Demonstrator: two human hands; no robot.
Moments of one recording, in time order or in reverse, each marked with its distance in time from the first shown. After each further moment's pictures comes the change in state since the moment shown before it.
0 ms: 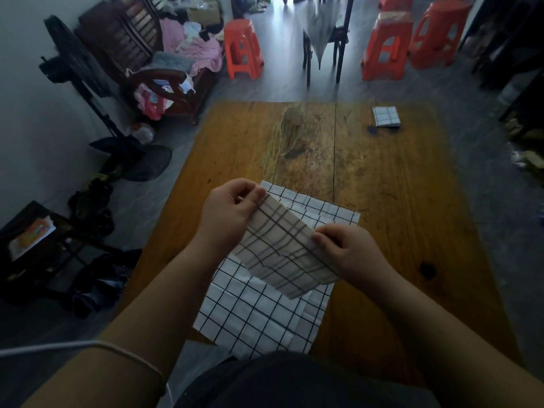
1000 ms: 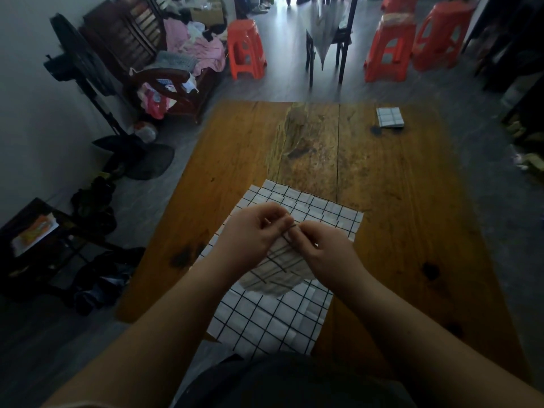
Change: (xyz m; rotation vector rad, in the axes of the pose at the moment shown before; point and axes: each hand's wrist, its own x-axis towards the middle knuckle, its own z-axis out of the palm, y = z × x) left_hand -0.025 -0.005 0.010 0.193 -0.218 0.108; right_hand 0.005 -0.026 0.038 0.033 0.029 -0.101
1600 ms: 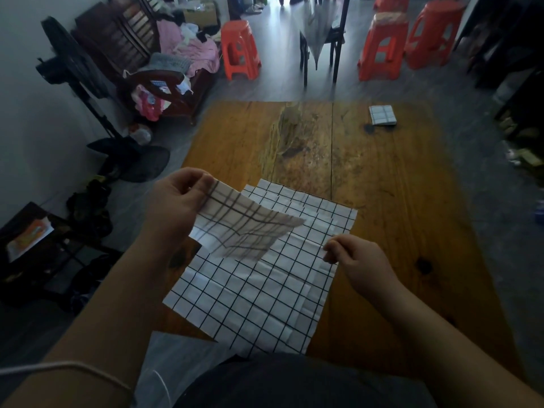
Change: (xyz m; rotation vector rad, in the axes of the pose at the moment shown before) left_hand 0.000 -0.020 -0.073 -0.174 0.369 -0.127; right_hand -0.033 0.060 -0.032 -0.090 0.032 0.189
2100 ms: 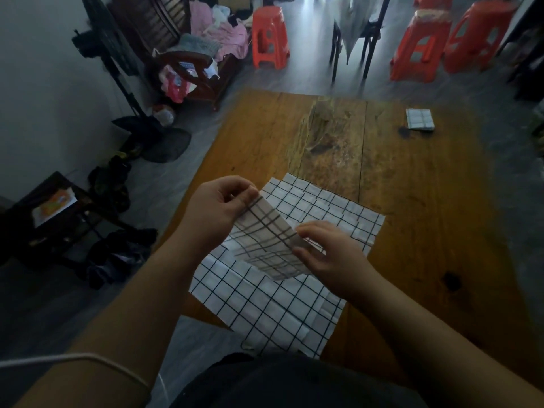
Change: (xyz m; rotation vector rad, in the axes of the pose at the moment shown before) left_hand -0.013 -0.013 -0.011 0.047 -0.154 0.046; right_hand 0.022 -0.081 0.046 -0.107 -0.188 -0.316
